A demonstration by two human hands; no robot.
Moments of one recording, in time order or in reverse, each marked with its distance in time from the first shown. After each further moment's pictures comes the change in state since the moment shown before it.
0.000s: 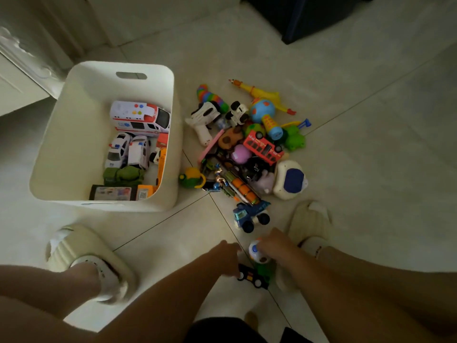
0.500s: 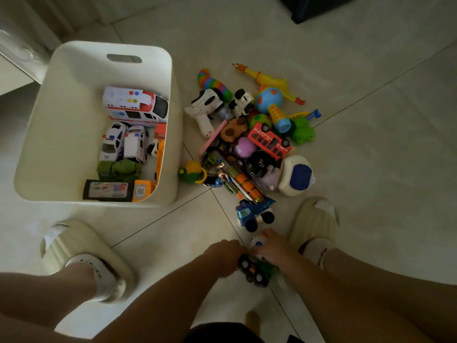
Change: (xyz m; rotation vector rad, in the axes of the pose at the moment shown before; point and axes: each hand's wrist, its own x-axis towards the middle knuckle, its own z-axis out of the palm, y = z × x) left_hand 0.028 -0.016 0.010 0.136 0.092 0.162; right_hand 0.016 0.006 0.020 0.266 -0.034 -0.077
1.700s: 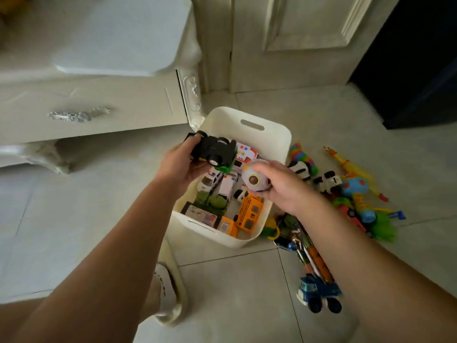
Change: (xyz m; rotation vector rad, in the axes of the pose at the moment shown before) left_hand -0.229 -0.161 -0.244 -1.873 1.170 -0.082; right_hand -0.111 -0.331 -0.045 0.678 -0.298 -0.586
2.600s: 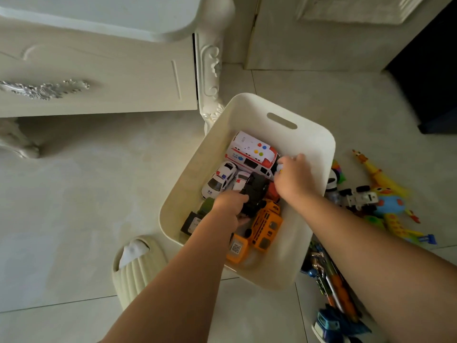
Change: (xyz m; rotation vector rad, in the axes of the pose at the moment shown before) left_hand 0.121 -0.111 0.020 0.165 0.009 -0.621; right_hand 0.149 0.020 0.000 -1.430 0.520 -0.202
